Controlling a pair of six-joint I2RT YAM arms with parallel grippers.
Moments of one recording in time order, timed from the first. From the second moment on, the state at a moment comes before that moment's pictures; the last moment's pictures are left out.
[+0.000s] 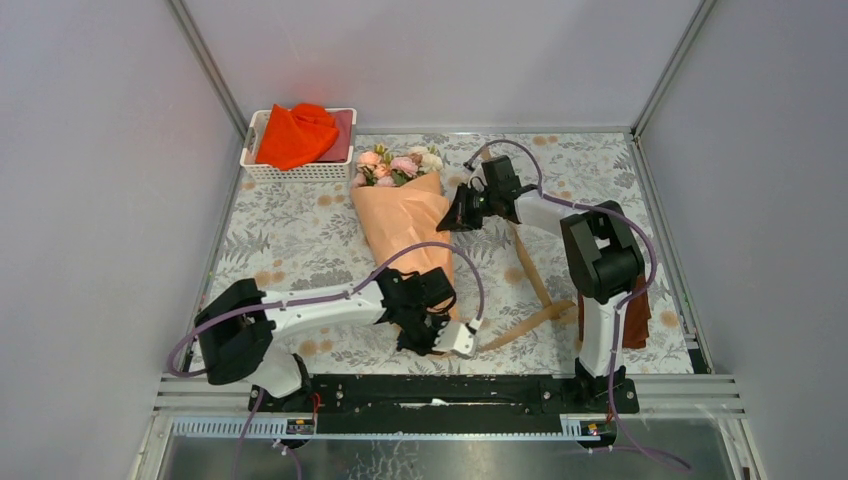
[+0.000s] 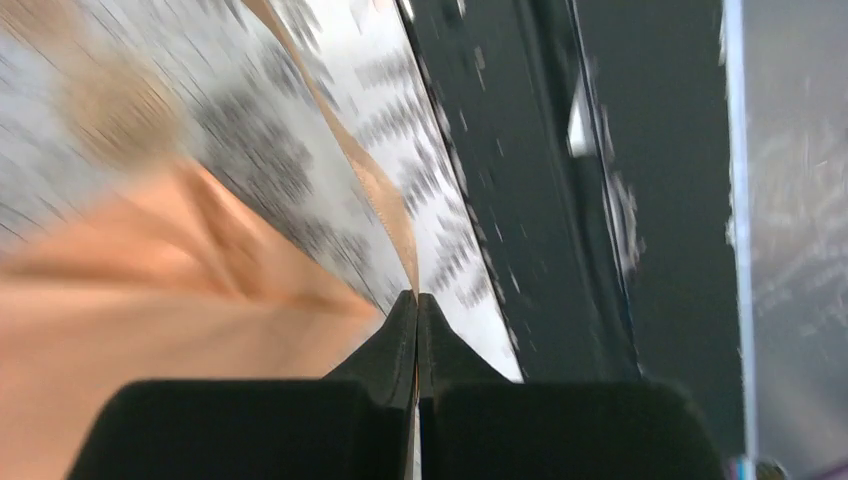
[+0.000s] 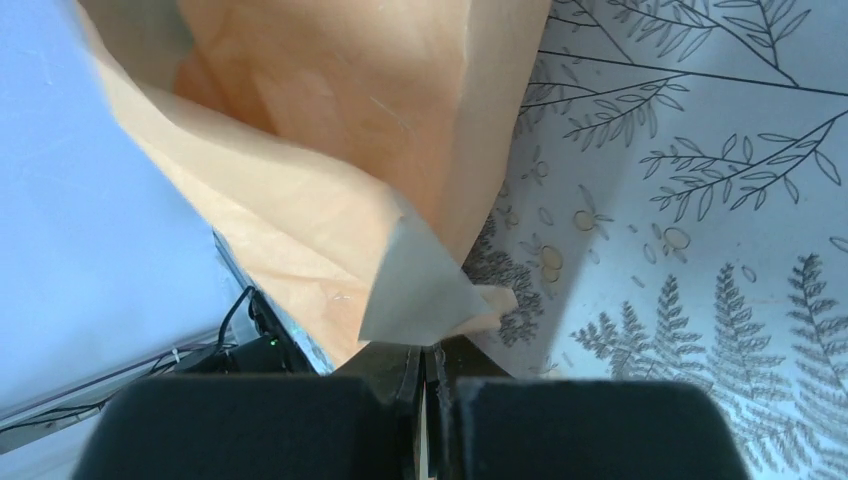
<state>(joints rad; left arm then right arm) -1.10 1.54 1.00 -0.72 0.50 0.71 0.42 2.04 1.31 -0.11 -0.68 0.65</state>
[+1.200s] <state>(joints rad) 0.00 1.66 1.23 -0.59 0.30 0.39 0.42 1.81 1.00 -0.11 -0.61 0.71</state>
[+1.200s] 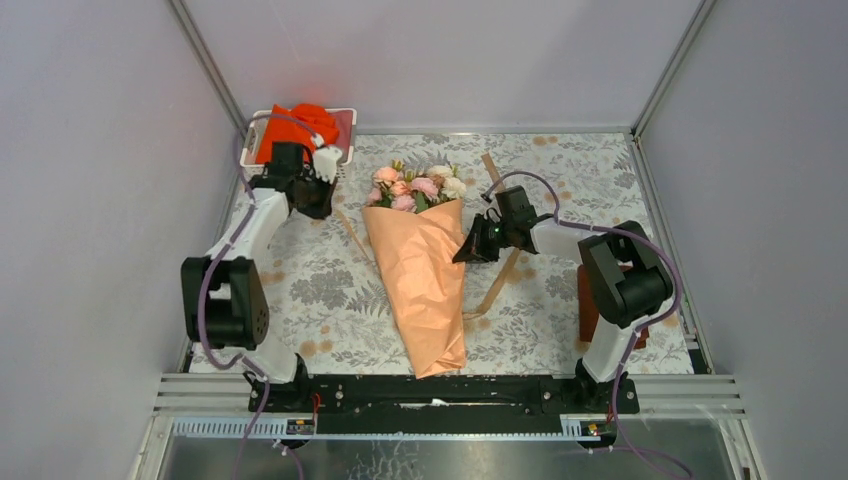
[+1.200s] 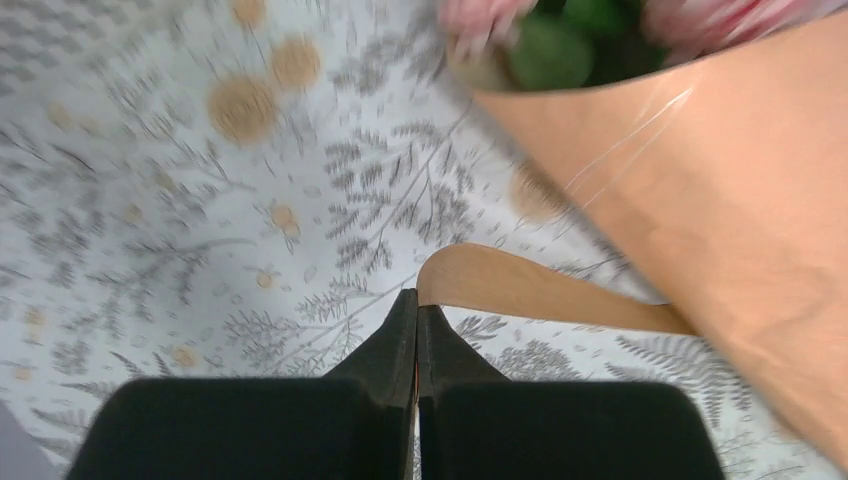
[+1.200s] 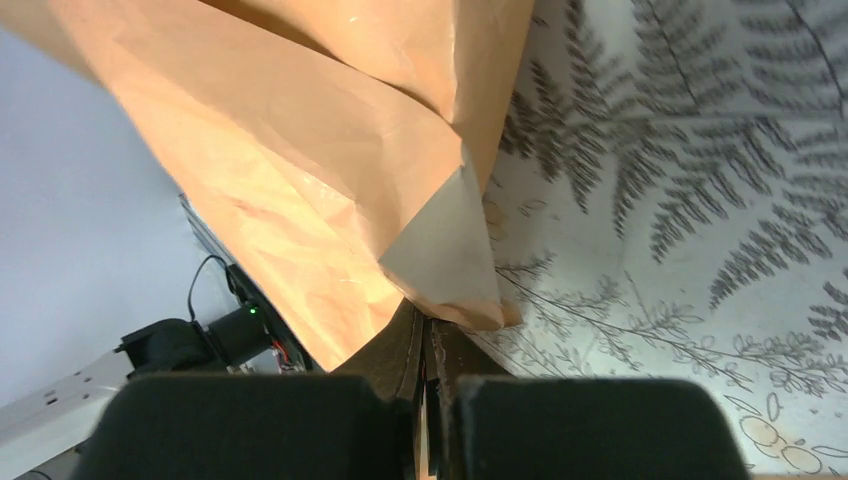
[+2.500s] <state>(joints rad) -0.58 1.90 1.23 -0.45 0.42 0.27 0.28 1.80 1.27 -0.39 -0.07 0.45</state>
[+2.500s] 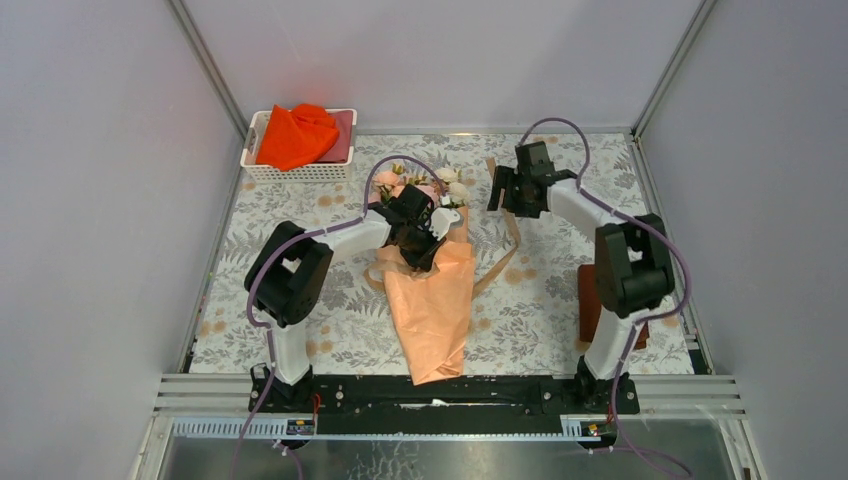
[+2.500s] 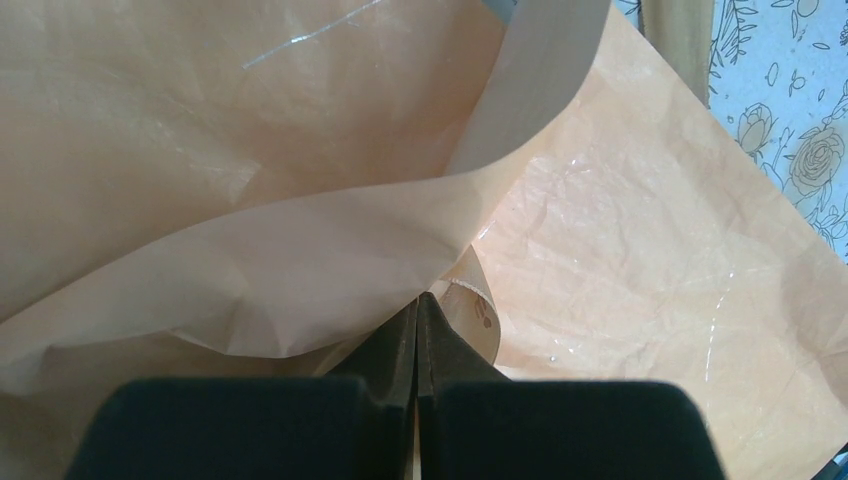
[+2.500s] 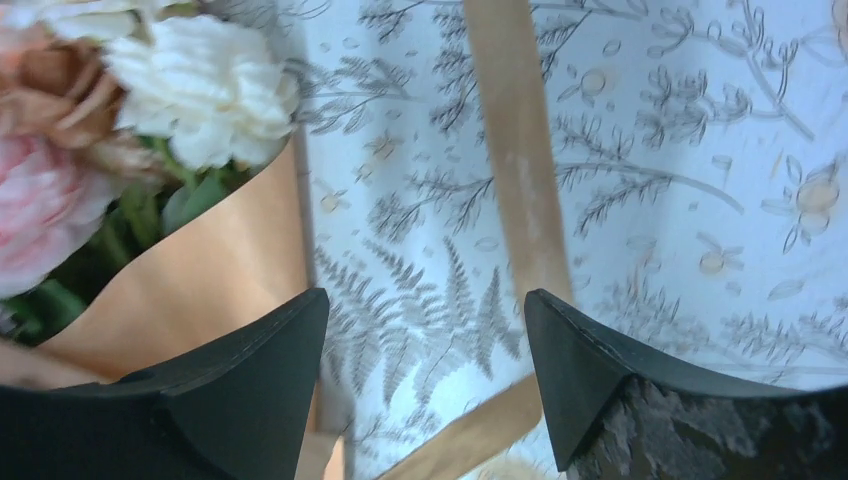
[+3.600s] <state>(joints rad) -0.58 1.90 1.25 -0.44 0.42 0.26 0.61 1.25 0.83 -0.18 -0.43 0.41</state>
